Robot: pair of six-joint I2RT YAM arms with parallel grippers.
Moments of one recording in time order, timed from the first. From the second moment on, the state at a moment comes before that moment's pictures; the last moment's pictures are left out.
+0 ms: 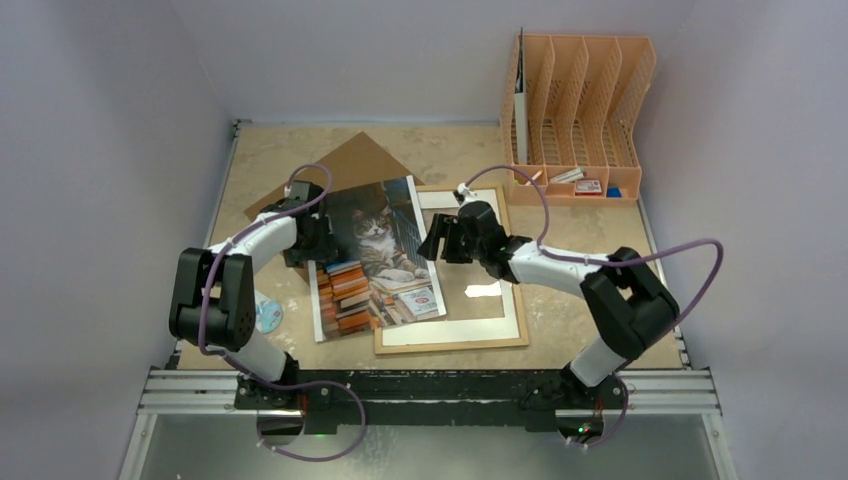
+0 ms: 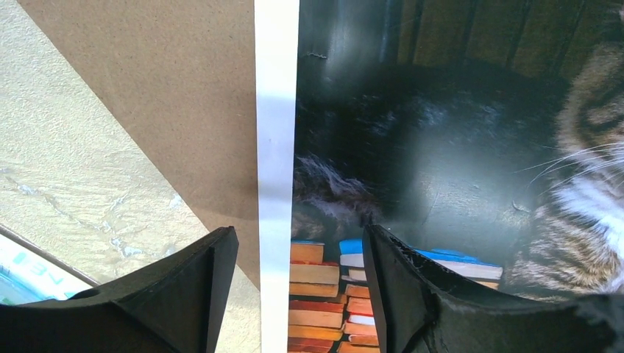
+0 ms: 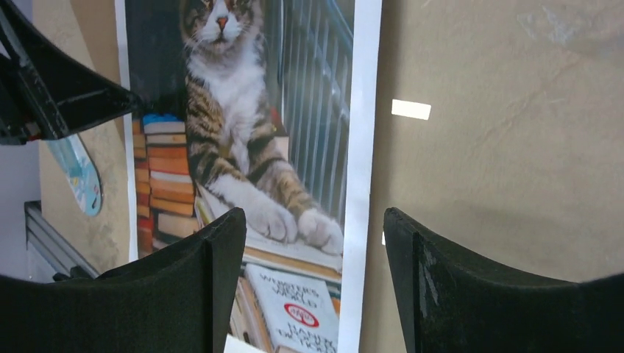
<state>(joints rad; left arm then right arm) -0.14 1.59 0.94 -0.57 -0.17 -0.41 0.68 1.57 0.82 0.11 -0.09 0.70</state>
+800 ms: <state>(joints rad) -0.14 1.64 0.97 -0.59 -0.16 -0.41 0.65 1.82 0.95 0.13 -0.32 0.68</state>
